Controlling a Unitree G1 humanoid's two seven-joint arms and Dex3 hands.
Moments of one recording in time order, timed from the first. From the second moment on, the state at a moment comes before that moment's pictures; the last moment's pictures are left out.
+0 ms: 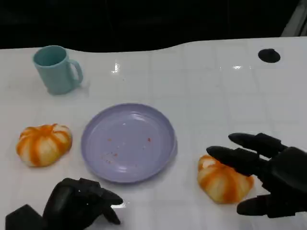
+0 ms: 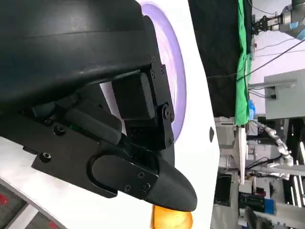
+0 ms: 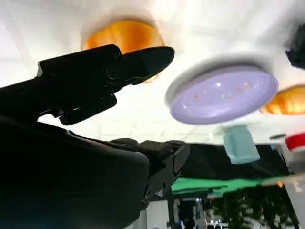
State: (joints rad) left arm -0.08 -0.01 0.12 0.79 -0.22 -0.71 -0.53; right arm 0.08 -0.44 0.07 -0.23 -0.66 -0.46 0.27
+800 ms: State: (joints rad) left arm -0.07 -0.02 0.12 0.77 -0.22 -0.72 -0.52; right arm -0.12 -0.45 0.32 0.10 -0.89 -0.34 0.12
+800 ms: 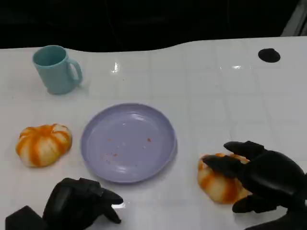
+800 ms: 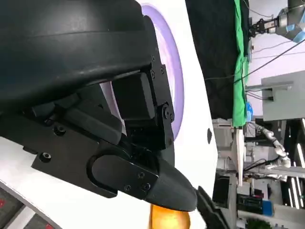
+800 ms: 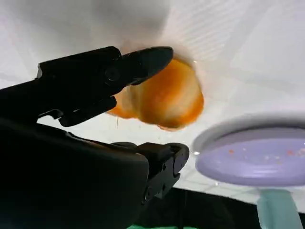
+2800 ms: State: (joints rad) left arm -0.04 -0.02 0.11 0.74 -0.21 -0.73 -0.50; right arm -0.41 -0.13 0.37 0.49 -0.58 -0.56 -0.27
